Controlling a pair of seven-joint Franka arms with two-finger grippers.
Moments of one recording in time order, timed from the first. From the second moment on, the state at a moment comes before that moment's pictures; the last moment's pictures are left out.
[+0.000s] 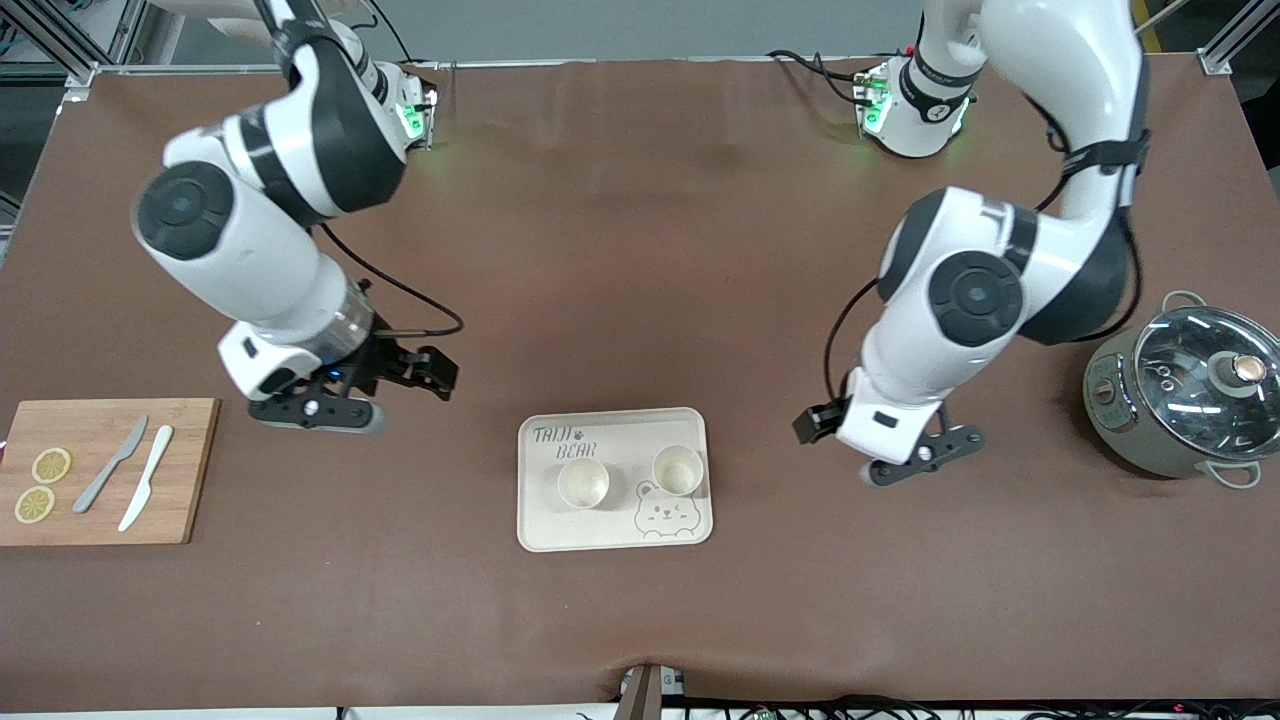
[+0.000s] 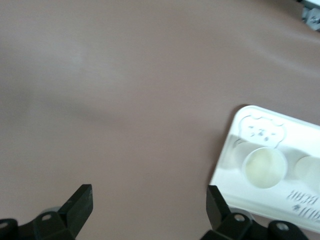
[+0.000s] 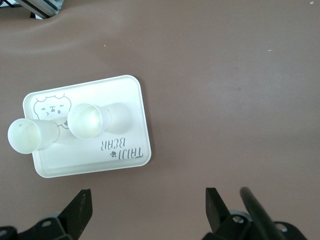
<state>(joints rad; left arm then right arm) -0.43 0.57 0.00 -1.30 0.00 1.92 -0.80 0.40 0.37 -0.03 -1.45 0.07 1.93 0.46</state>
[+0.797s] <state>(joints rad) -0.56 0.76 0.00 -1.29 0.00 2.26 -0.98 0.46 0.57 -0.03 -1.44 0.07 2.19 0.46</state>
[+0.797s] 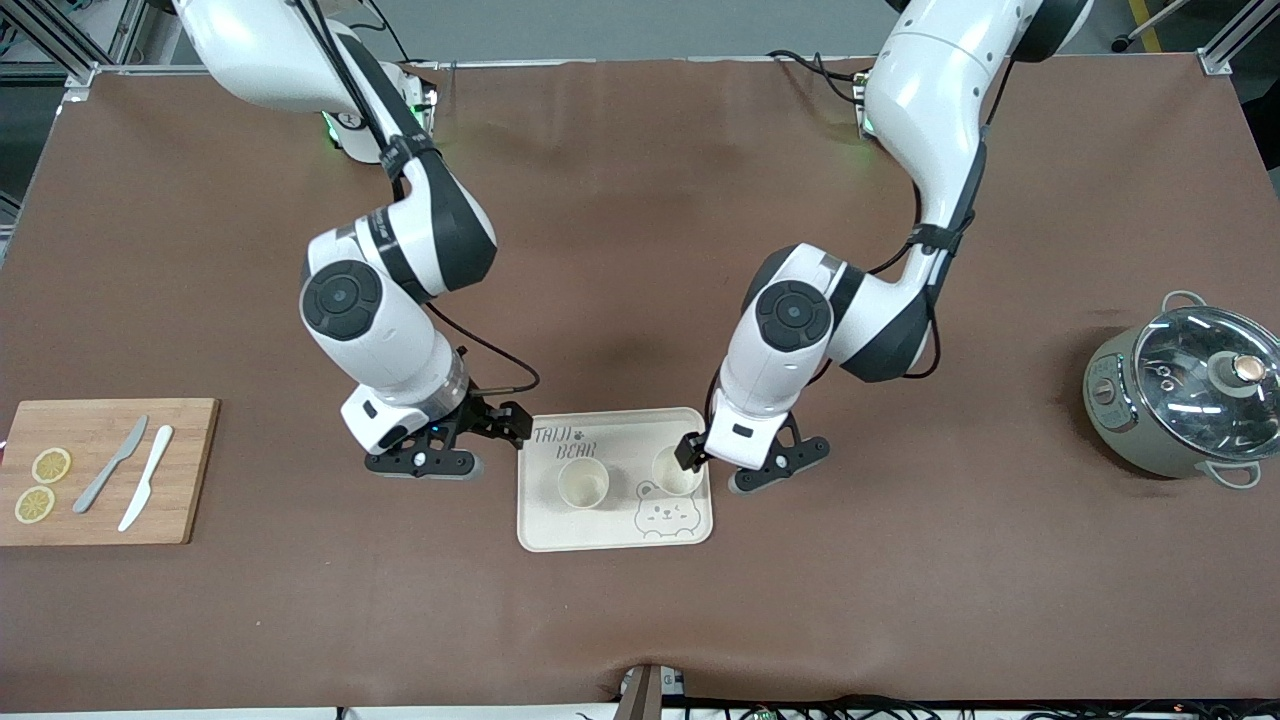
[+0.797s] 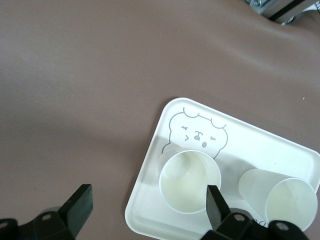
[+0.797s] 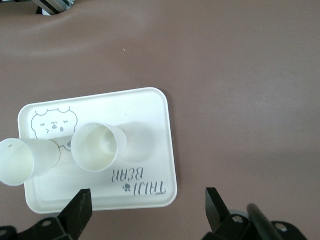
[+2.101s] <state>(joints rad) -0.60 0.89 0.01 -1.28 0.00 2.38 -1.00 0.51 0.74 -0.03 -1.44 0.07 2.45 0.48</state>
